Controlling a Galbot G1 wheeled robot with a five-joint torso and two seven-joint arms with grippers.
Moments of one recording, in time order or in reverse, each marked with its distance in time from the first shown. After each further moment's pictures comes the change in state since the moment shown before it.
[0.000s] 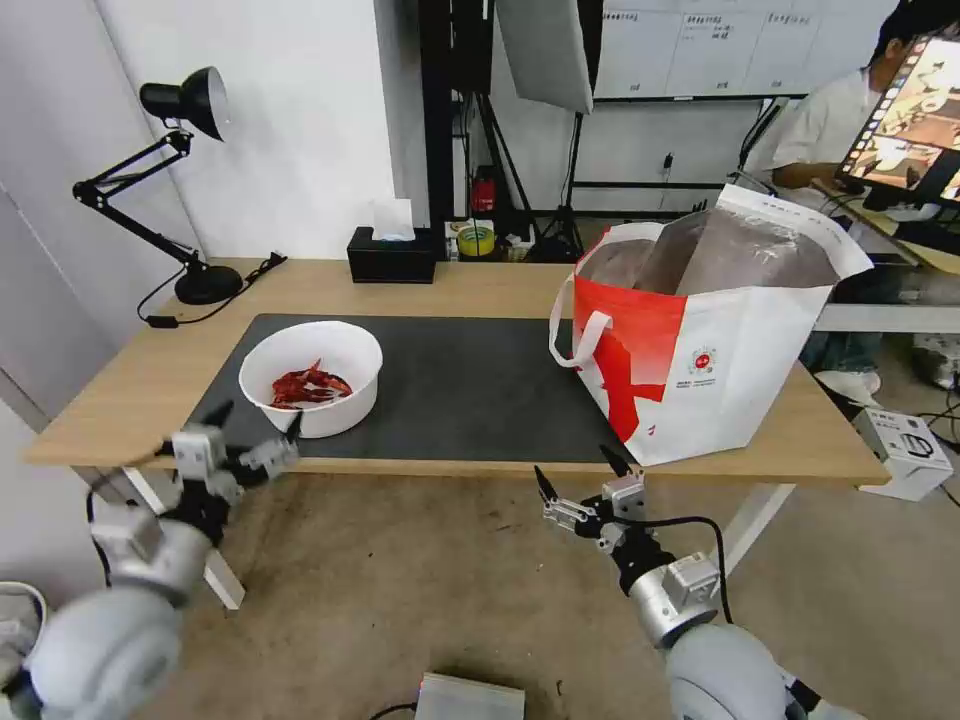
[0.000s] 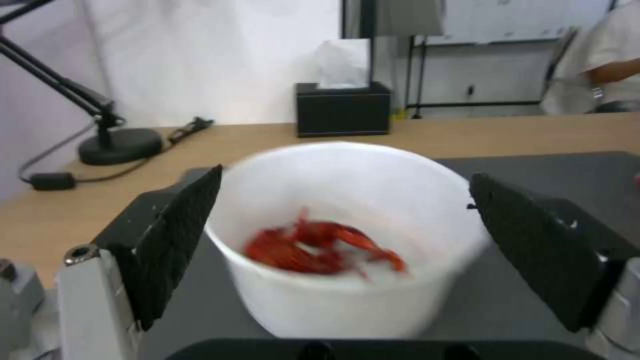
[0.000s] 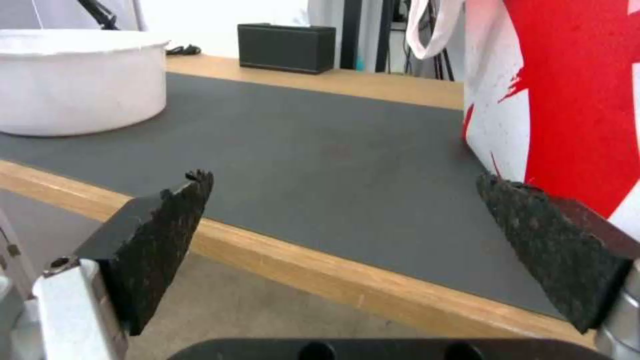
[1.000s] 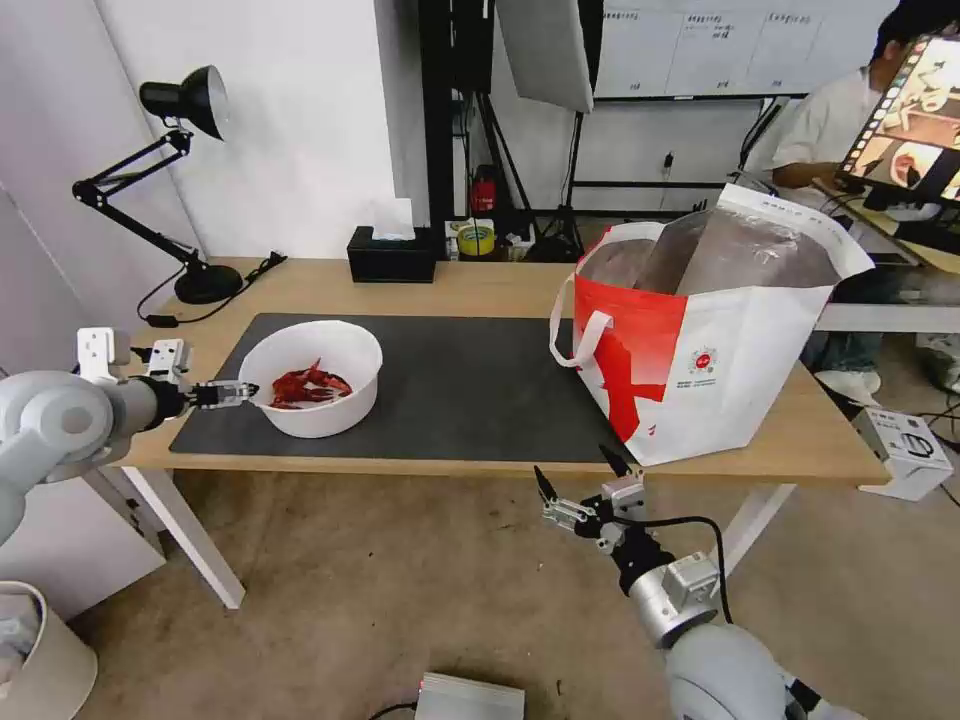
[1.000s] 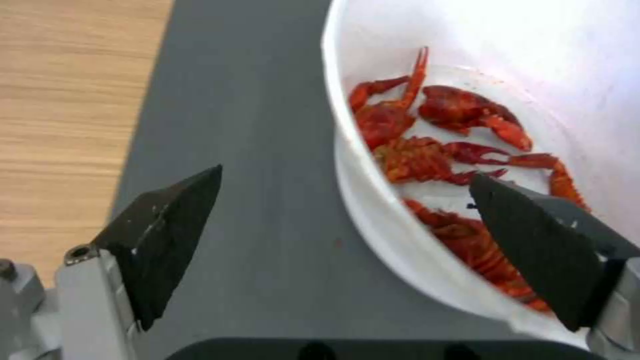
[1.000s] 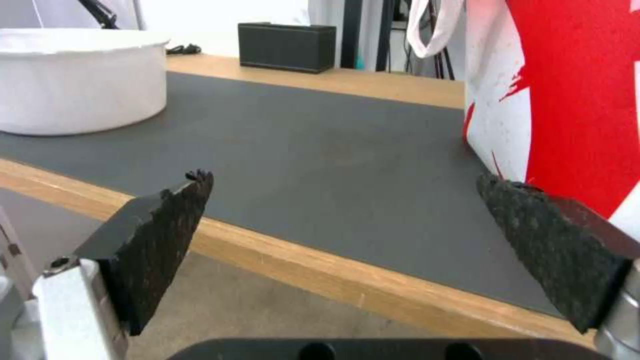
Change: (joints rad) left arm -0.746 0.207 0.392 0.424 -0.636 0.683 -0.024; right arm 0.001 0.000 -0.001 0.000 0.001 -0.001 -0.001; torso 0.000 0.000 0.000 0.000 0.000
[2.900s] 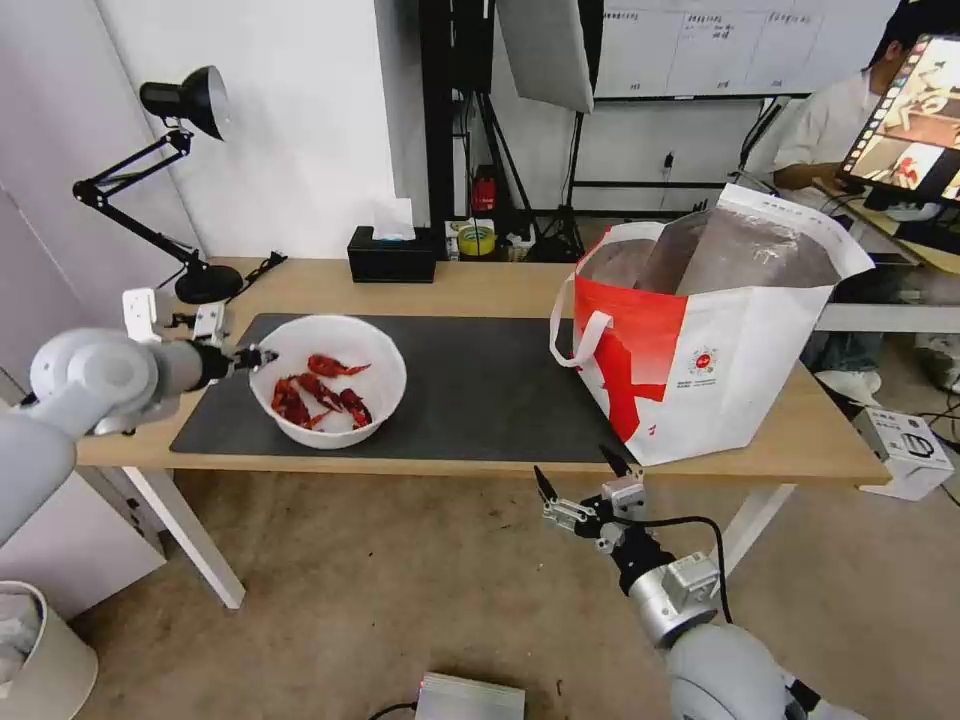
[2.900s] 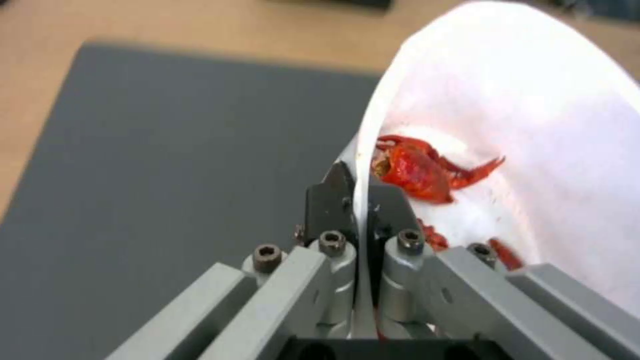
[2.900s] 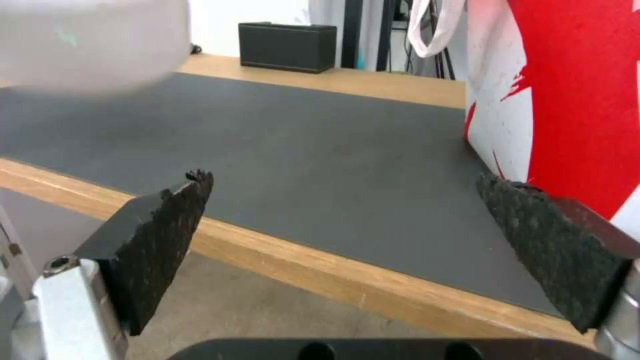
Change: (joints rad) left arm -0.369 -0.066 0.246 -0.002 -0.137 -0.024 -0.056; right arm 0.000 0.000 0.000 0.000 0.000 0.000 0.000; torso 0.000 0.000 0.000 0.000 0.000
